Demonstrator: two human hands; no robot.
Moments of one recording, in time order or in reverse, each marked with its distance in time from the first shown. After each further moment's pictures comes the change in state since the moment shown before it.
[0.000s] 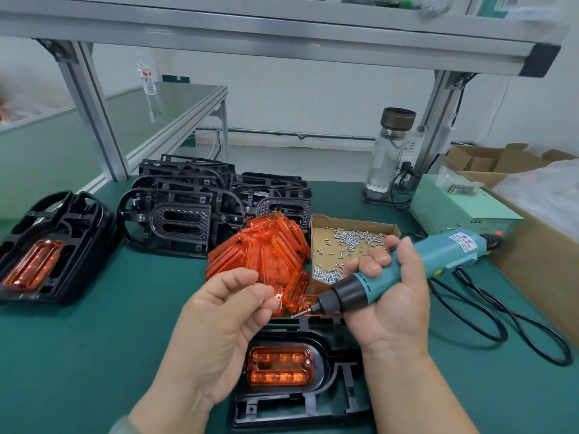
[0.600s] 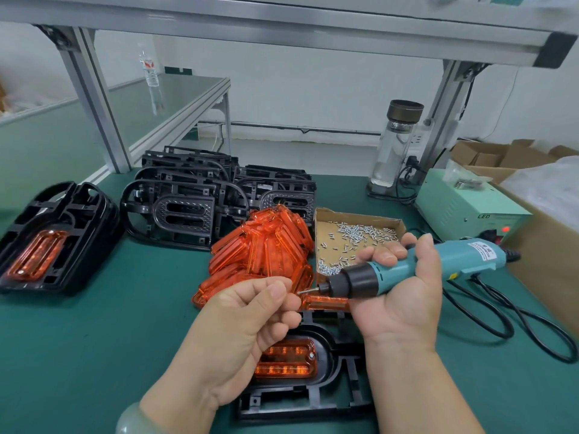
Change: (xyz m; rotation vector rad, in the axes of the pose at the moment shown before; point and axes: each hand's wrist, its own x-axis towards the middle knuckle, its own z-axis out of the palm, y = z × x) left_hand -0.003 -0.006 0.000 0.091 -0.148 -0.155; right_hand 0.000 -0.001 0.004 0.087 0.072 -0.067
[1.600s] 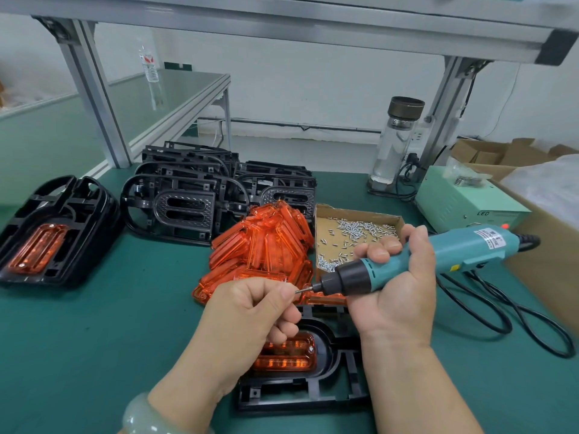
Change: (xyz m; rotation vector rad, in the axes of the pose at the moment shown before) left_hand 0.001 -0.007 -0.004 0.457 0.002 0.195; right_hand -0.007 0.004 0.003 -0.111 -0.014 -0.062
